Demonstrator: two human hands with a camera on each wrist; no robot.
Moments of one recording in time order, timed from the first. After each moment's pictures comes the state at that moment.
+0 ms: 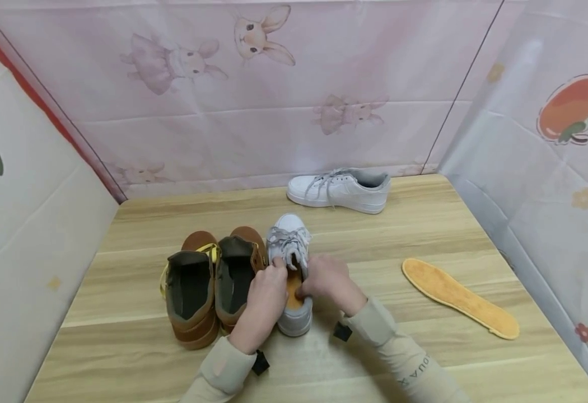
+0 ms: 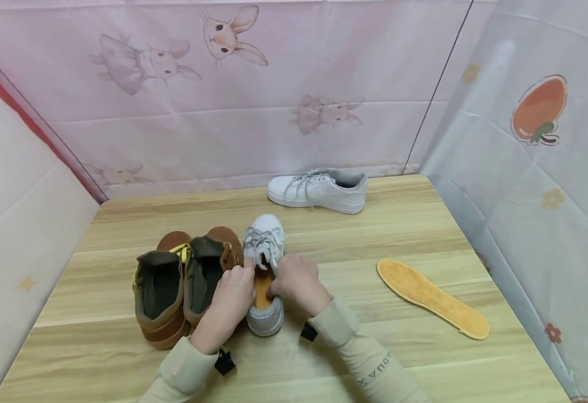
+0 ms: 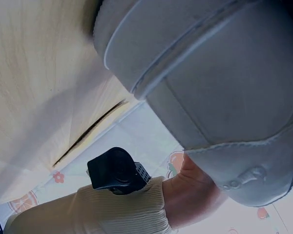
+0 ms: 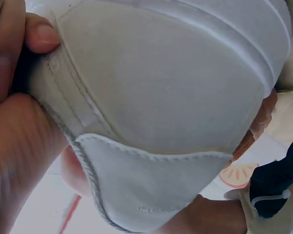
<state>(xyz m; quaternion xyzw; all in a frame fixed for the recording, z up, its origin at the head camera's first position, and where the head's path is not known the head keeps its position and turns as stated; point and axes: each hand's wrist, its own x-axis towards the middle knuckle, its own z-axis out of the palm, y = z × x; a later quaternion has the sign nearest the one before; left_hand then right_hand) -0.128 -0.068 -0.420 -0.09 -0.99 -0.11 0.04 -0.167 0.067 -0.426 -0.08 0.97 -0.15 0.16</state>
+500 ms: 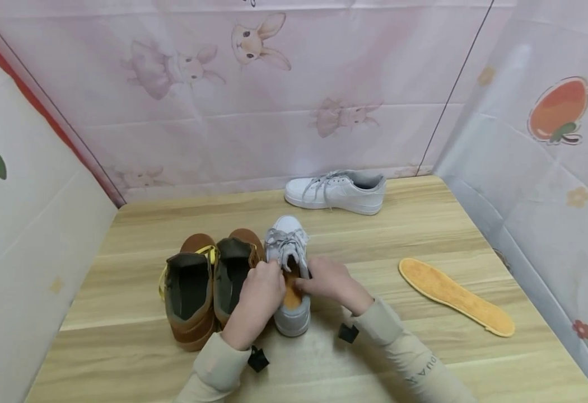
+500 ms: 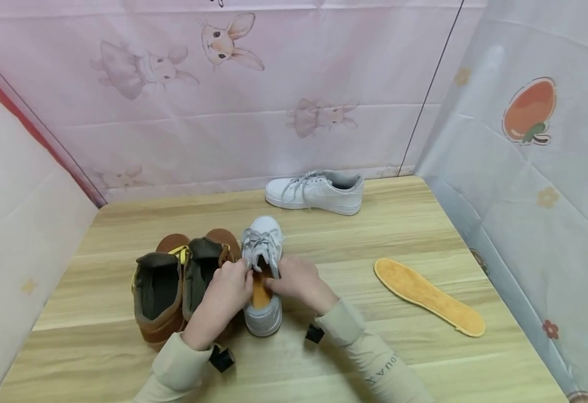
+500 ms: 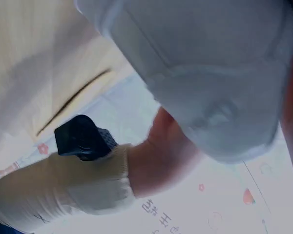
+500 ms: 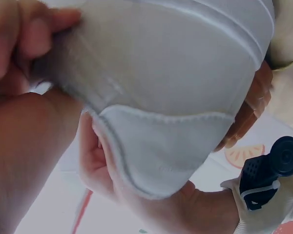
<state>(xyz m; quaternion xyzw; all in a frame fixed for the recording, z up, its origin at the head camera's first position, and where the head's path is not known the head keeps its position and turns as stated) -0.125 -0.074 -0.398 -0.08 -0.98 -0.19 0.01 -0.159 0.082 -0.428 -0.17 0.96 -0.22 0.10</state>
